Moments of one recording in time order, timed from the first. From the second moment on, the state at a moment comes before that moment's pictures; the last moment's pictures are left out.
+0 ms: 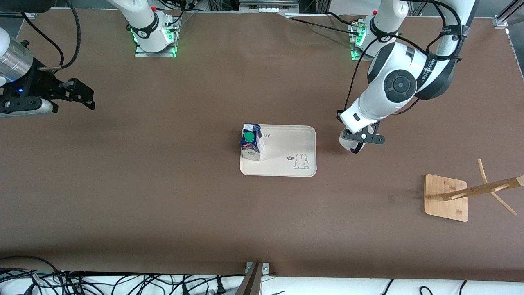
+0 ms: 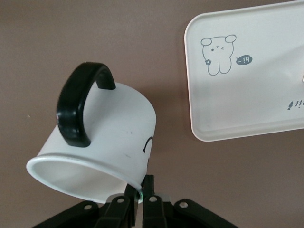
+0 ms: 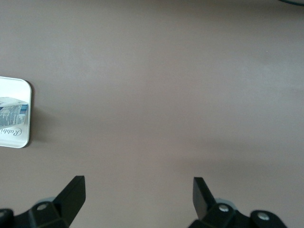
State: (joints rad) left arm -0.07 0.21 -0.33 -1.95 -0.03 1.95 -0.25; right arm 0.28 0.04 -0.18 -1.57 0.00 1.64 0.00
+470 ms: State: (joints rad) left arm -0.07 0.24 -0.39 -1.79 0.04 1.68 -0.26; right arm 0.28 0.04 -0.18 -1.57 0.00 1.64 0.00
